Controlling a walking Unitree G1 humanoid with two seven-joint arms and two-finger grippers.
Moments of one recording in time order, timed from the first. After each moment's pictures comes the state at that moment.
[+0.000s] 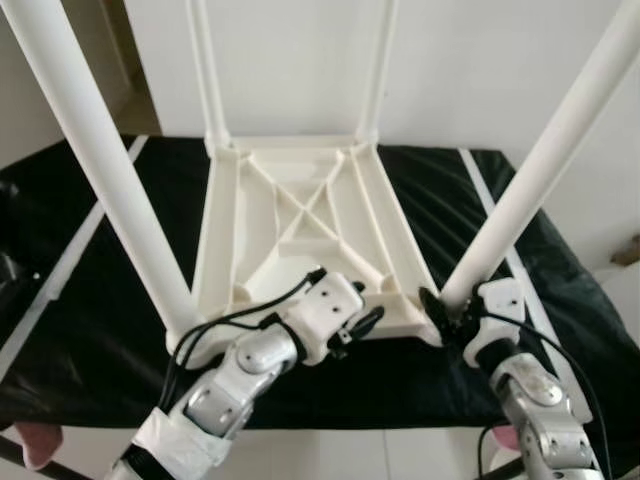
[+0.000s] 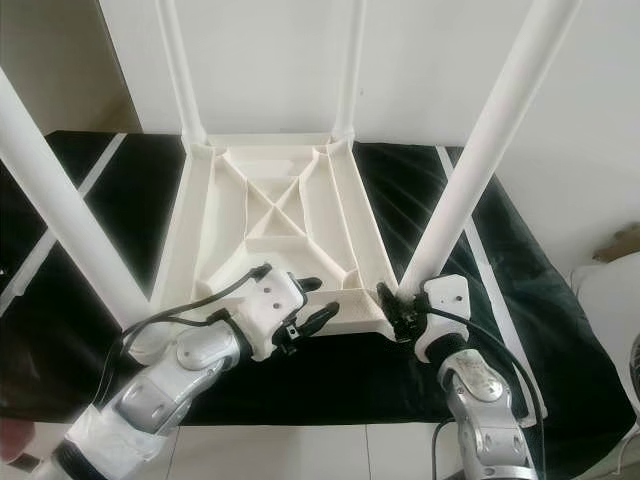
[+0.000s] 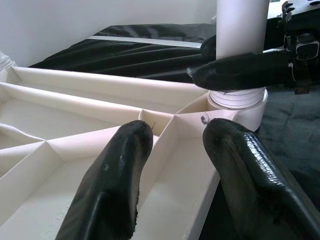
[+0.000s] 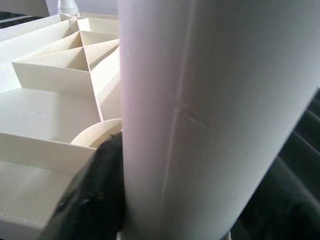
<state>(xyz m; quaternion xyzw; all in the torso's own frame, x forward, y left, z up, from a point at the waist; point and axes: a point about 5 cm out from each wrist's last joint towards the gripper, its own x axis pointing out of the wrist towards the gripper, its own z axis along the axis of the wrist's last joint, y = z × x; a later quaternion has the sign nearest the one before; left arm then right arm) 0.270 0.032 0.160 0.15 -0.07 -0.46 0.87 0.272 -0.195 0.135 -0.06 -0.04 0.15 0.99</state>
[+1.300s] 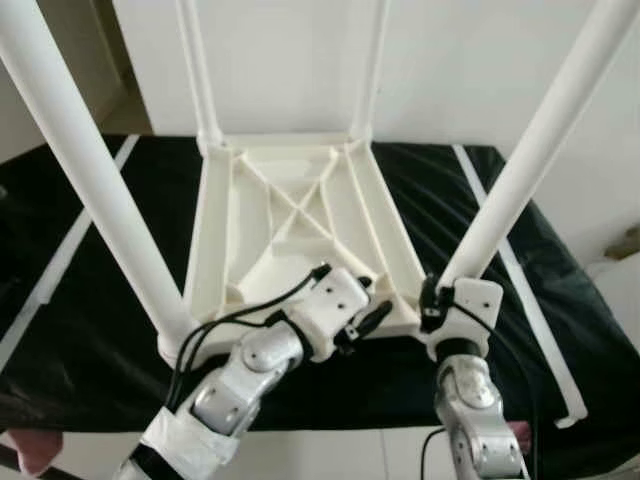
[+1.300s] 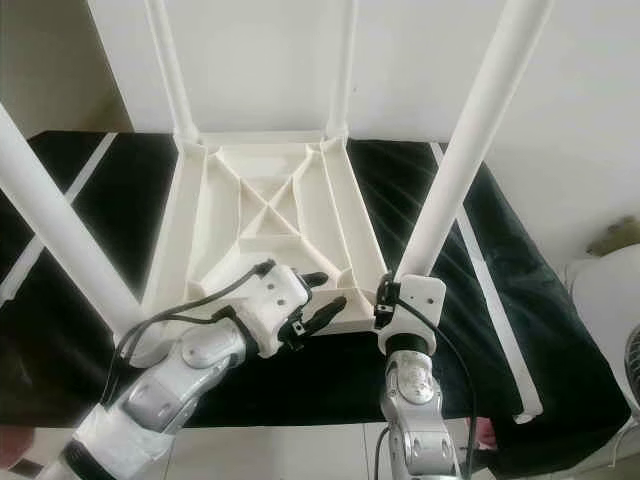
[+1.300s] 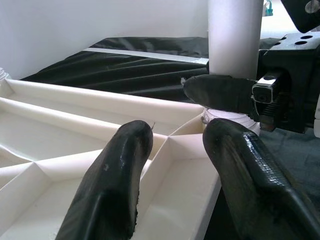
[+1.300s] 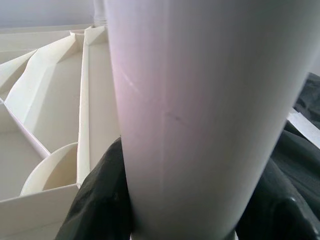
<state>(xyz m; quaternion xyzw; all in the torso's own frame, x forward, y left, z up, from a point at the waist) 0.270 0.026 0.166 0.14 -0.09 -0.46 0.87 0.267 -0.150 0.137 0.02 -0.04 -0.10 0.99</state>
